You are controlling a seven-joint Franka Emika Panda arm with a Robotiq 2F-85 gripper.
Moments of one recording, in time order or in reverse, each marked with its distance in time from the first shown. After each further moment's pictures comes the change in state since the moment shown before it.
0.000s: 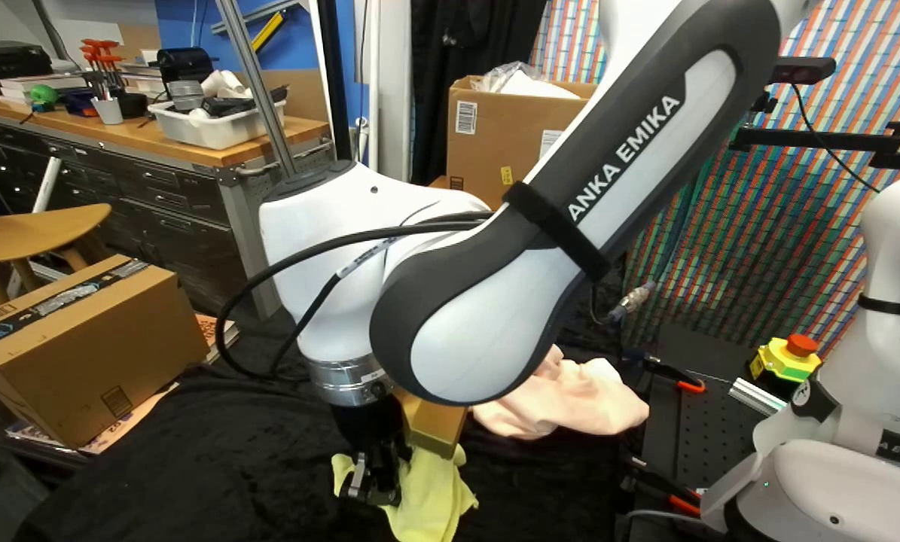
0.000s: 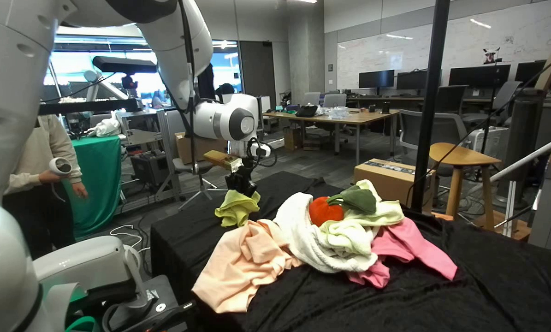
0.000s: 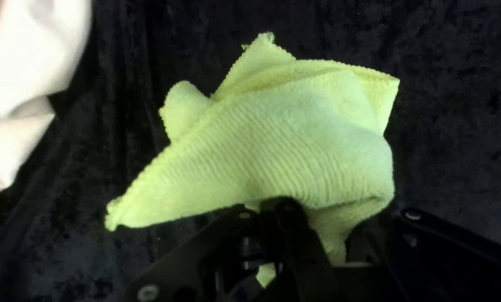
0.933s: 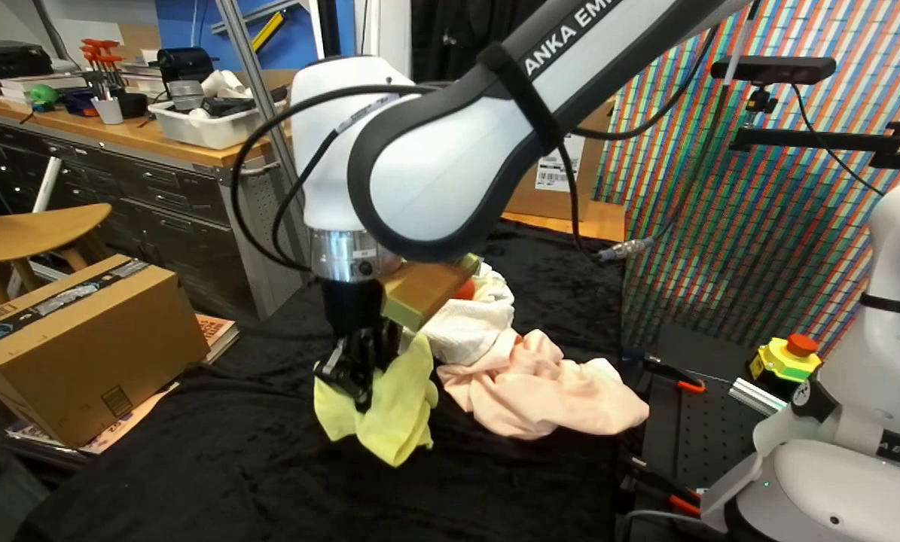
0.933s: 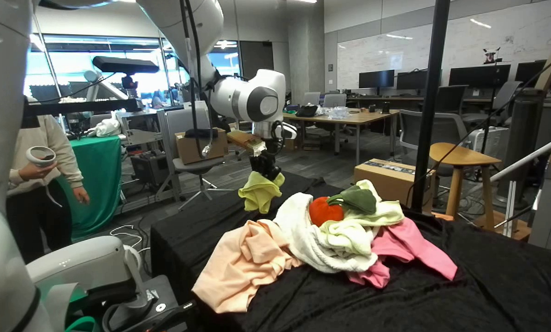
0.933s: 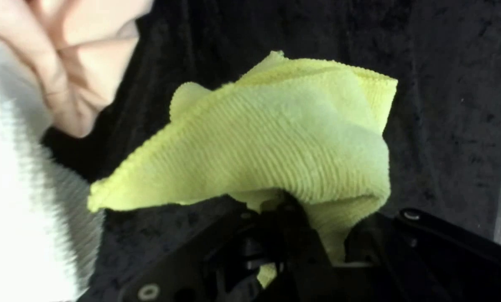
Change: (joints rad) arm -0.113 -0.097 -0.036 0.017 0.121 0.001 -0.088
